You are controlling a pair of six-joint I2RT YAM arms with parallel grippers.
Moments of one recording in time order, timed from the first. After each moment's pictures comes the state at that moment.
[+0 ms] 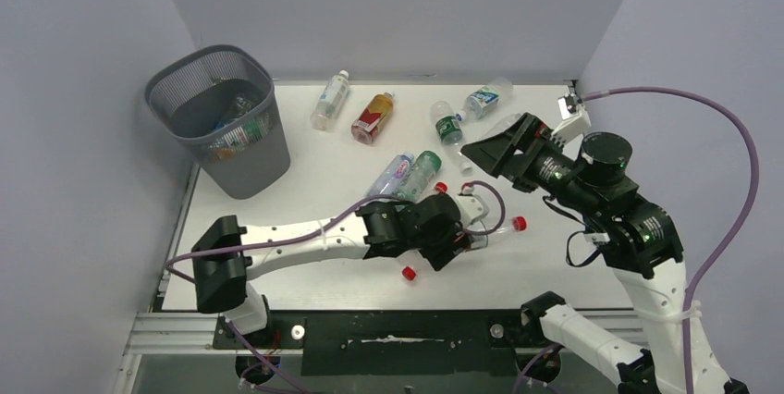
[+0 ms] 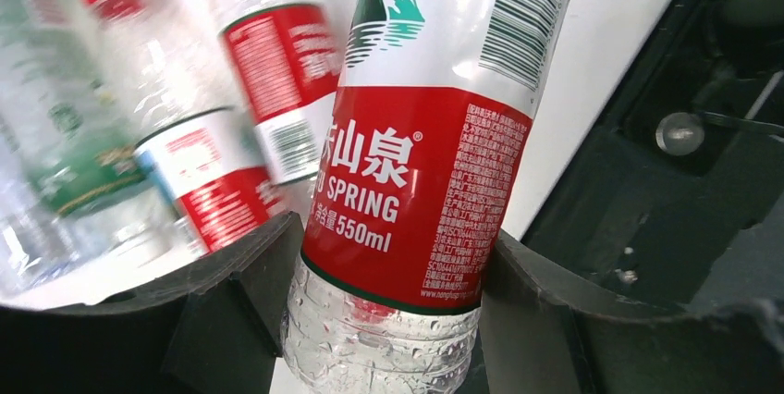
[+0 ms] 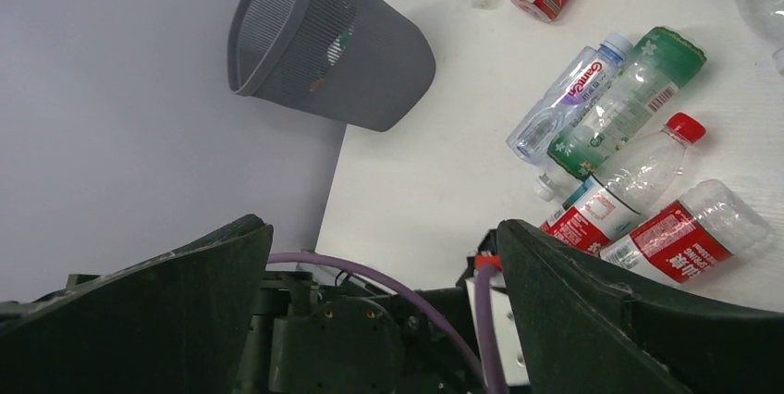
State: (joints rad) left arm -1.28 1.67 1.36 -0.50 -0.15 -0.17; right arm 0.45 0.86 1.38 -0.79 -0.20 0.82
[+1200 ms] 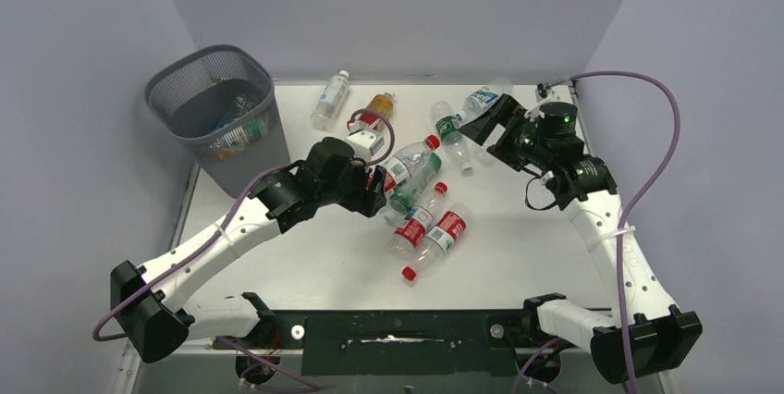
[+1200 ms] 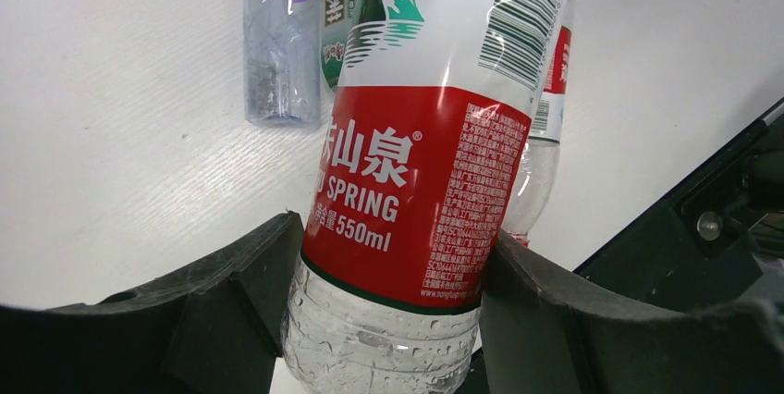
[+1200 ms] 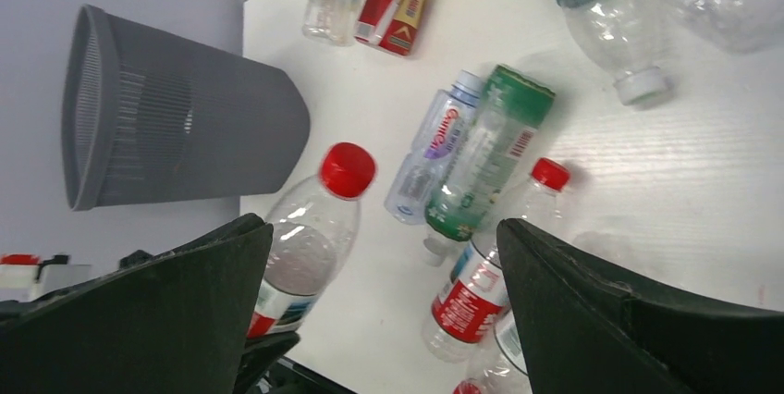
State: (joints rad) left arm -0.80 1.22 1.12 -0.59 -0.02 -0.28; right arm 0.24 1.12 1.22 -0.55 -0.22 0.76
